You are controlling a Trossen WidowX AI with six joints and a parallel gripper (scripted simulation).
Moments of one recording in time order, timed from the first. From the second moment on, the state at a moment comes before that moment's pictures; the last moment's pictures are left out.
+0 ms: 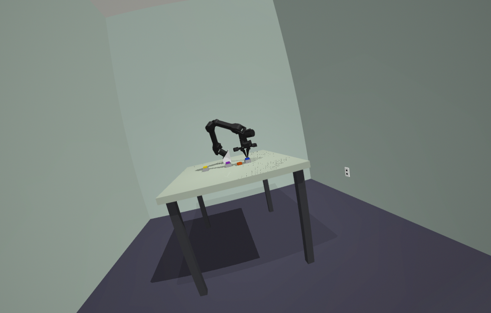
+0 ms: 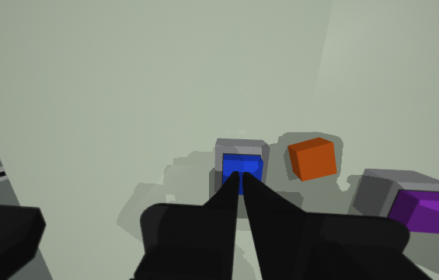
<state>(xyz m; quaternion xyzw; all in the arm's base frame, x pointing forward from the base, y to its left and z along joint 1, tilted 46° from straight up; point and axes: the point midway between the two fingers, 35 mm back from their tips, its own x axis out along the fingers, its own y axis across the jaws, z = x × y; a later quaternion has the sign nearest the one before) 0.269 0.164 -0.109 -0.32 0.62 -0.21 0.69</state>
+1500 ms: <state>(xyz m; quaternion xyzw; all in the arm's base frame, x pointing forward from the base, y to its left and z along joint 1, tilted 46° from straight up) 0.256 0.222 -0.045 -0.33 0.62 -0.20 0.69</state>
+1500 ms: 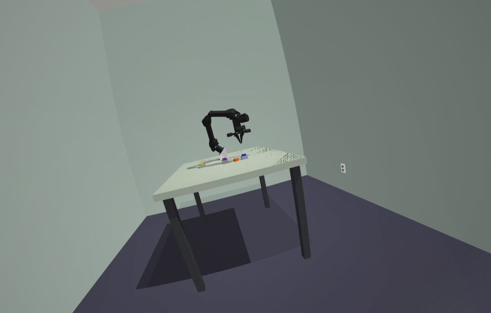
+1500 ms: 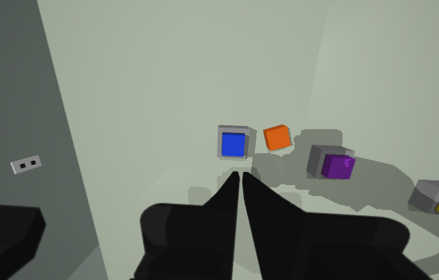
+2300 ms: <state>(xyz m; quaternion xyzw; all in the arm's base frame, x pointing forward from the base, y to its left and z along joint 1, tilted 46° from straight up) 0.257 0.093 0.042 -0.33 0.62 -0.20 0.69</state>
